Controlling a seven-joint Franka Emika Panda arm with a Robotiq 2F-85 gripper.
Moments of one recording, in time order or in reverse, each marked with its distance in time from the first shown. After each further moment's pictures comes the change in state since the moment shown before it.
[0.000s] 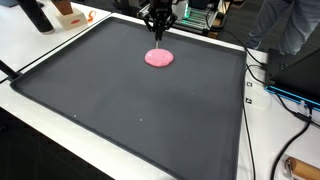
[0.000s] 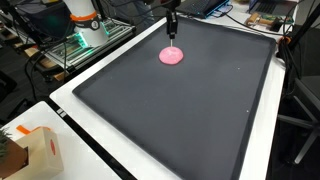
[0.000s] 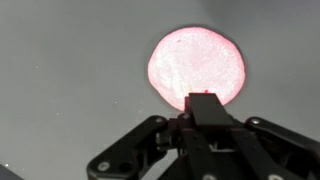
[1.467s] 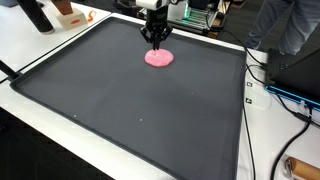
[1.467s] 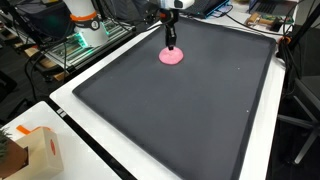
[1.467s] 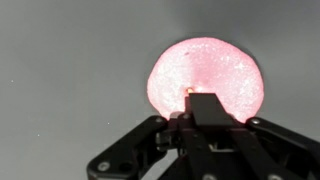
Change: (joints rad) arm -0.040 0.124 0.003 -0.001 0.000 0.110 -0.051
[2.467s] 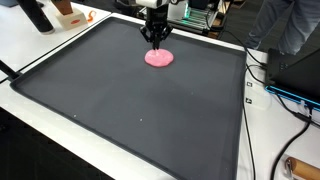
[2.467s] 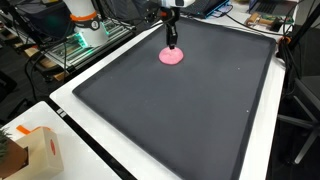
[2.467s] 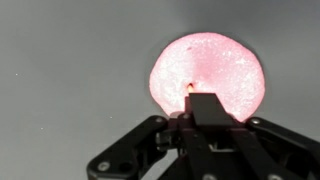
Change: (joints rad) arm -0.001 -0.007 0.004 0.007 -0.002 -0.004 -0.005
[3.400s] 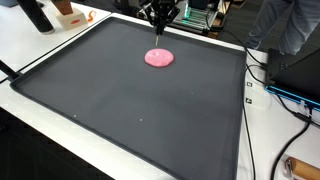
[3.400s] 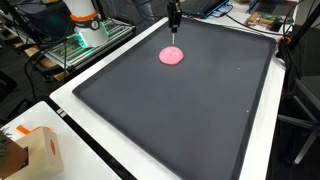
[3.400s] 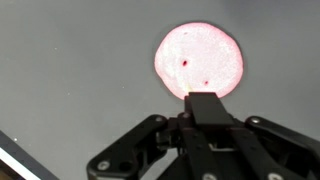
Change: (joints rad) arm 0.035 -0.162 0.033 0.045 -0.067 -0.217 0.059
